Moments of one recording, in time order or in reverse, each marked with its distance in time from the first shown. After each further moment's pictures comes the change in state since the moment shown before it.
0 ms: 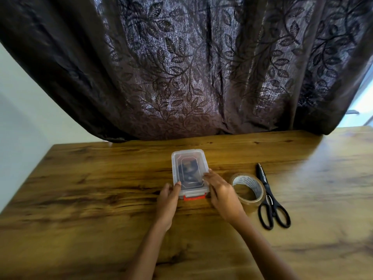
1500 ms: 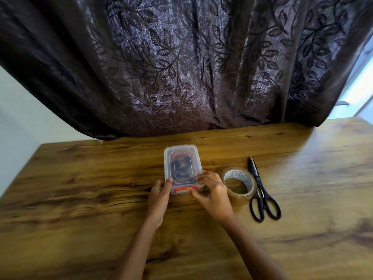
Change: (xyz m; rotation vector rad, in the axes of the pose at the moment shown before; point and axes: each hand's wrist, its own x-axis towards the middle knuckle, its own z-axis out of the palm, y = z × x) left_hand -0.003 0.001 0.002 0.029 0.020 -0.069; right_hand -0.016 -0.001 0.008 0.253 0.095 0.109
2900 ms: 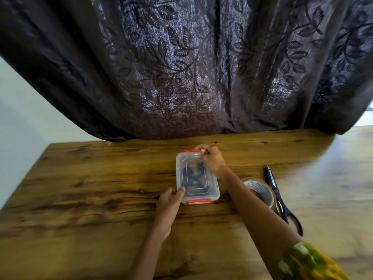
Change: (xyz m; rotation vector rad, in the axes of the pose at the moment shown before) left_hand 0.000 0.017 -0.007 -0.042 -0.051 0.043; right_hand 0.144 0.017 0.029 0.214 -0.184 0.429
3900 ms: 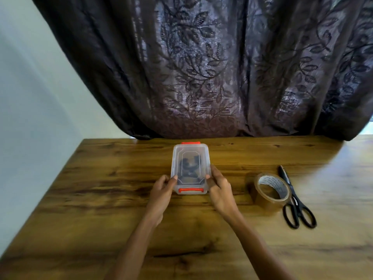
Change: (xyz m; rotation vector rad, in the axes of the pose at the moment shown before) left_hand -0.015 0.003 -0.091 0.027 -0.033 0.081; right_hand -0.152 -0.045 0.056 0.233 0.043 -0.049
